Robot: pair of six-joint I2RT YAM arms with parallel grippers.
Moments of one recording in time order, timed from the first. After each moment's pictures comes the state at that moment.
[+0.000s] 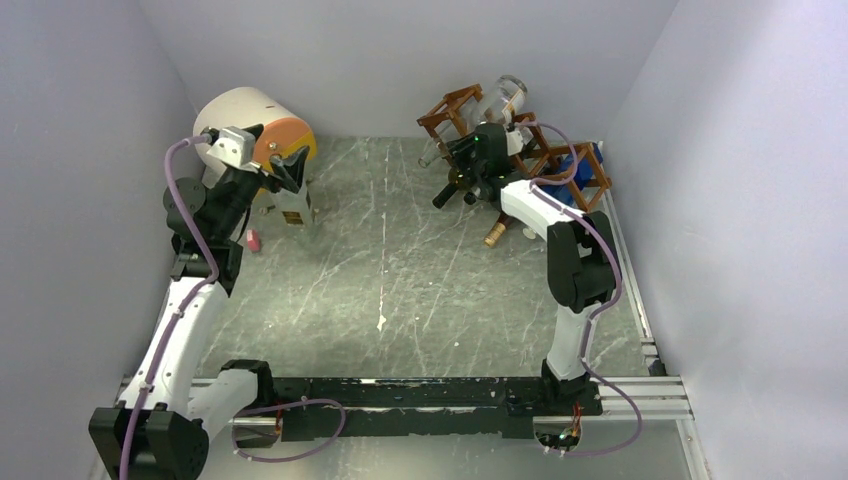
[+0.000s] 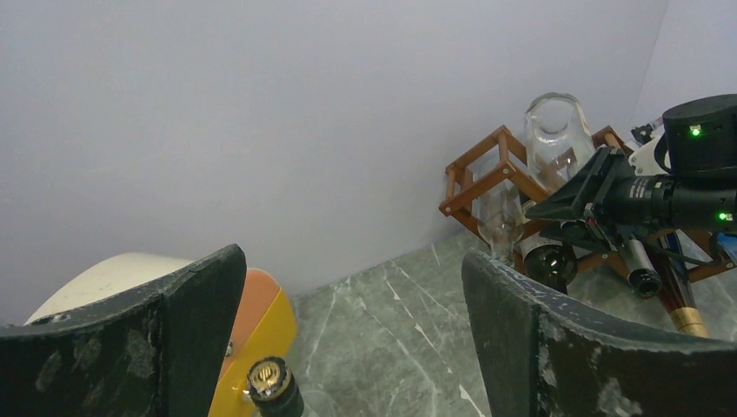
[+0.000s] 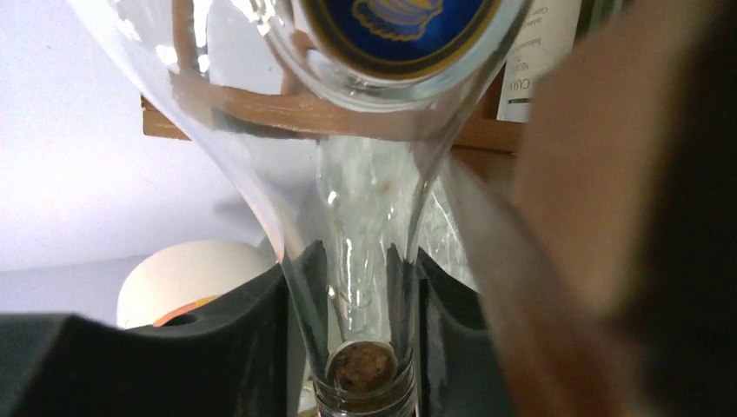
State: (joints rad) left arm -0.06 0.97 0.88 0.40 0.38 0.00; right arm 0.35 1.93 1.42 0.12 0.14 1.14
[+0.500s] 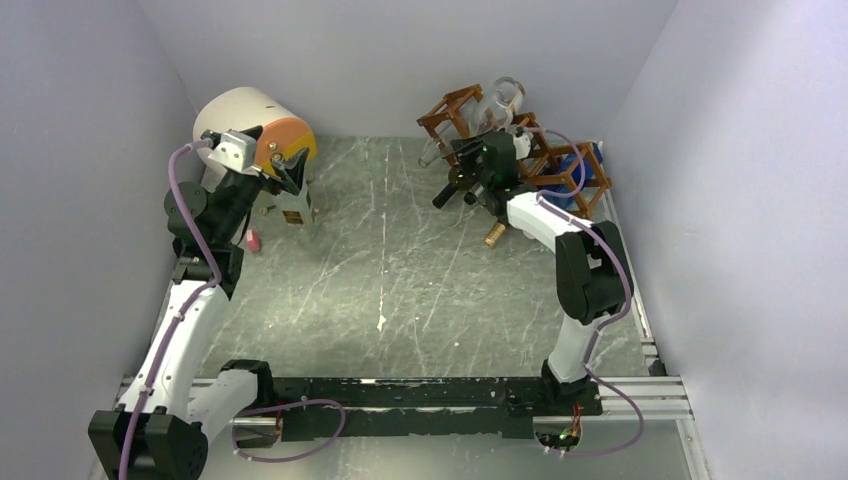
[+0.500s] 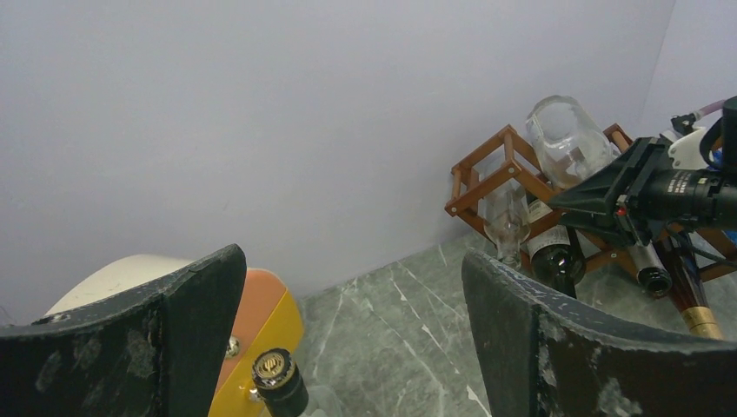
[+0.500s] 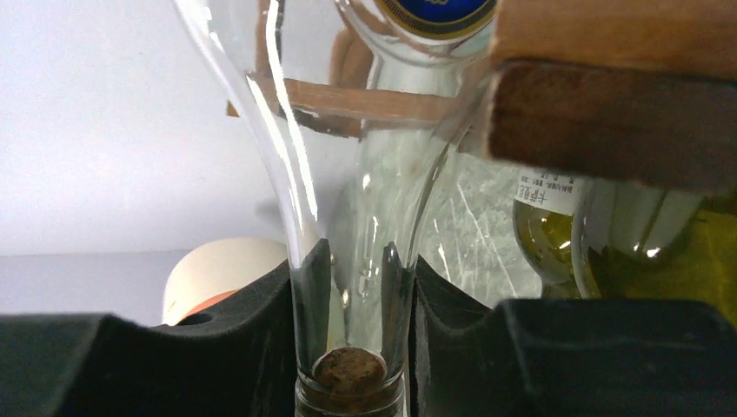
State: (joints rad) left arm -0.08 0.95 0.86 0.41 0.36 0.02; right arm 0.35 1.85 1.28 0.29 0.15 1.15
